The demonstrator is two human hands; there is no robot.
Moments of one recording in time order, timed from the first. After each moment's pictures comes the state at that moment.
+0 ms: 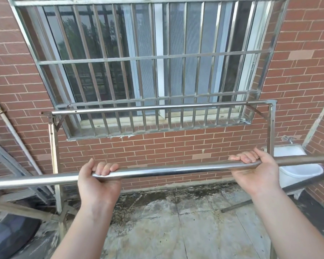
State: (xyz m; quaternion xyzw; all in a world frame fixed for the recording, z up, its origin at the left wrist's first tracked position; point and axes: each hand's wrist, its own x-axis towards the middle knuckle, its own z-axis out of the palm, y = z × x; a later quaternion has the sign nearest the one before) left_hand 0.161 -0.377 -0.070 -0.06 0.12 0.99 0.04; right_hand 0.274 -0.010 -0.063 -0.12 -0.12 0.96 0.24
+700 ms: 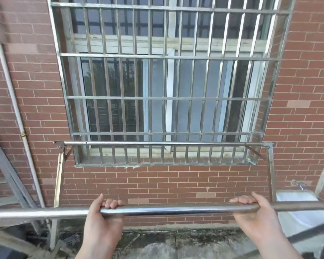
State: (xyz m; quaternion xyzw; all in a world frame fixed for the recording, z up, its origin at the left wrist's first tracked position) left_hand 0.185 -0.378 -0.071 -0.12 0.14 0.98 0.02; right_hand 0.283 0.000 -0.070 -0.18 -0.13 0.94 0.24
